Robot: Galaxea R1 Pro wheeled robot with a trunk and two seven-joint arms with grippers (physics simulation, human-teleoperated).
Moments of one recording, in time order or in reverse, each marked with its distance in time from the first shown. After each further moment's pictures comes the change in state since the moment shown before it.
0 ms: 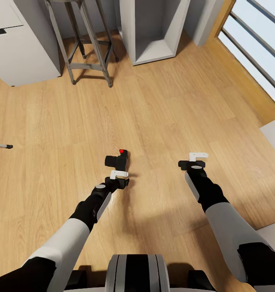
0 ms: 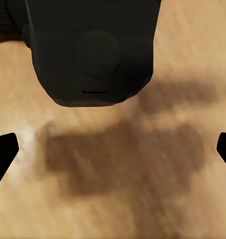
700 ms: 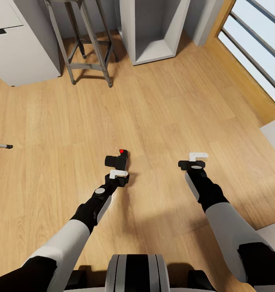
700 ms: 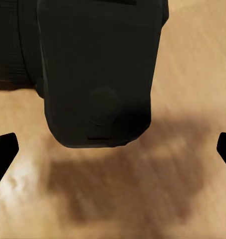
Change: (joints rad) left arm 0.000 0.000 0.001 0.067 0.000 -0.238 0.001; right arm 0.000 0.000 0.000 0.001 0.000 0.000 0.000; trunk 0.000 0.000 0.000
